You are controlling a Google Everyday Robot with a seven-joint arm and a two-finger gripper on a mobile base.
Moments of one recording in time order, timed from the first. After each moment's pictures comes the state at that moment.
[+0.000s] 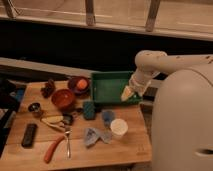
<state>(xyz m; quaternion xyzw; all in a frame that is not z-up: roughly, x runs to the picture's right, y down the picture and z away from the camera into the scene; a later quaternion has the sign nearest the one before) 0.162 0.038 0.775 -0.30 0.11 0.57 0.76</state>
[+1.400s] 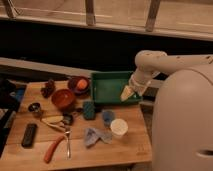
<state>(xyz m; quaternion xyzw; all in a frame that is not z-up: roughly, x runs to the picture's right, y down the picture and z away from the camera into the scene) 0.157 0.033 0.775 -0.29 0.09 0.57 0.76</state>
